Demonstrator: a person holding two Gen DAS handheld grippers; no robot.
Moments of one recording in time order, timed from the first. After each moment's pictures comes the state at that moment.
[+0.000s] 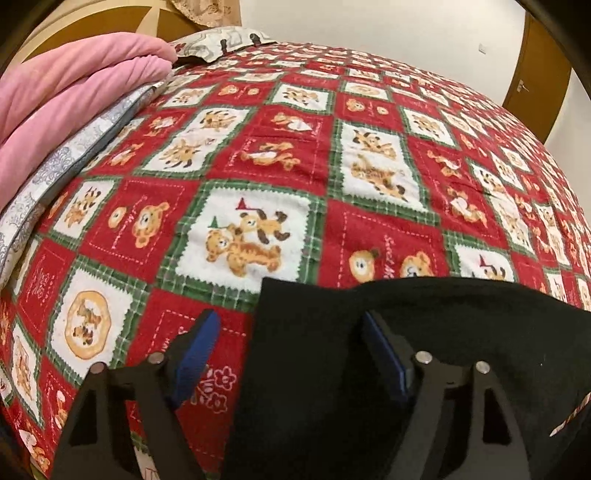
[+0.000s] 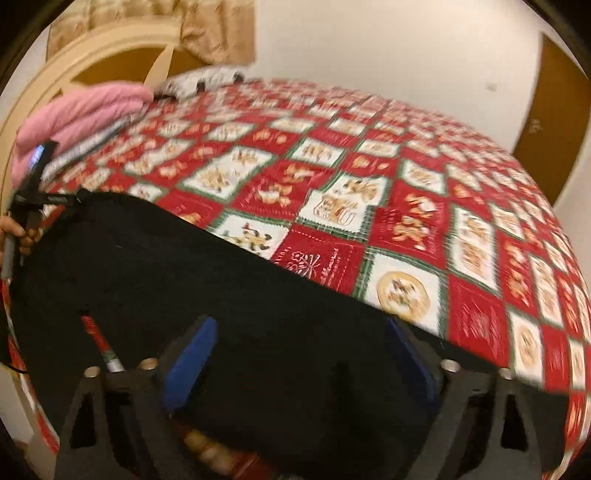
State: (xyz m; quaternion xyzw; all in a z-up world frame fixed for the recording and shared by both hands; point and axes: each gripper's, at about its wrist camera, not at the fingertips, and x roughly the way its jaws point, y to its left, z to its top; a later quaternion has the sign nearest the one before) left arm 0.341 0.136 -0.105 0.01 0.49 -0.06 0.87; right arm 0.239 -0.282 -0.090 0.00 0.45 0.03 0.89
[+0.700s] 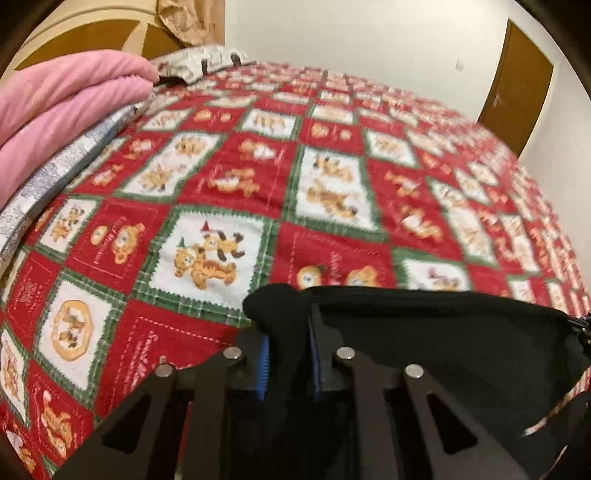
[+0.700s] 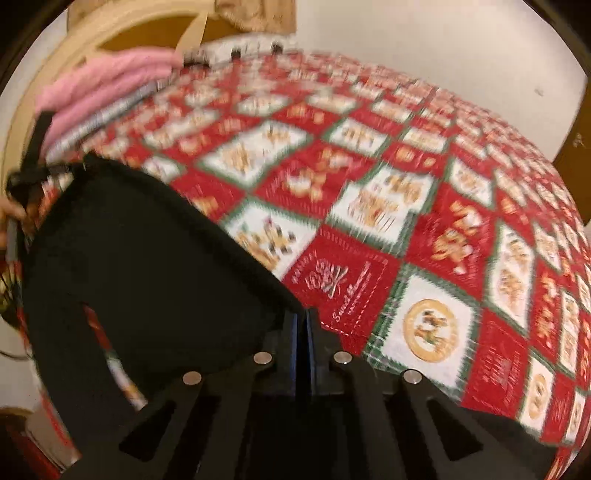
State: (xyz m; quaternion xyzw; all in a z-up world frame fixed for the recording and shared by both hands) left arm 0.326 0.124 -0.080 -0.01 0.45 -0.11 0.89; right arm 0.256 -0.275 -0.076 -0.01 0.47 0.09 0.88
